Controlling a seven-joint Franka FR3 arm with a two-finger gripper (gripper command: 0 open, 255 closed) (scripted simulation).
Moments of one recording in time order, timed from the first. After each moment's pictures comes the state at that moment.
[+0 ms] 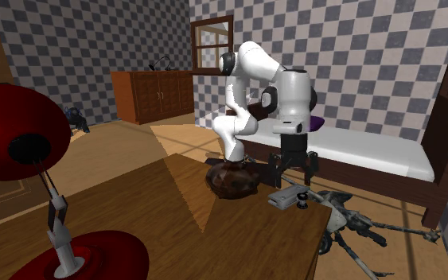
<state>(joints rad) 0.12 -0.05 0.39 -2.12 -0.01 2.29 0.11</state>
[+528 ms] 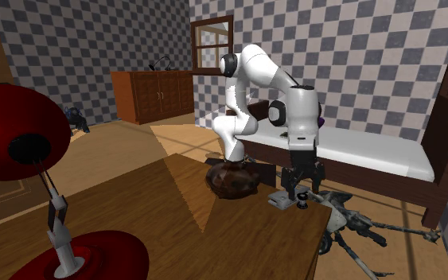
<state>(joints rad) 0.16 0.01 0.42 -2.17 0.01 2.39 -0.04</state>
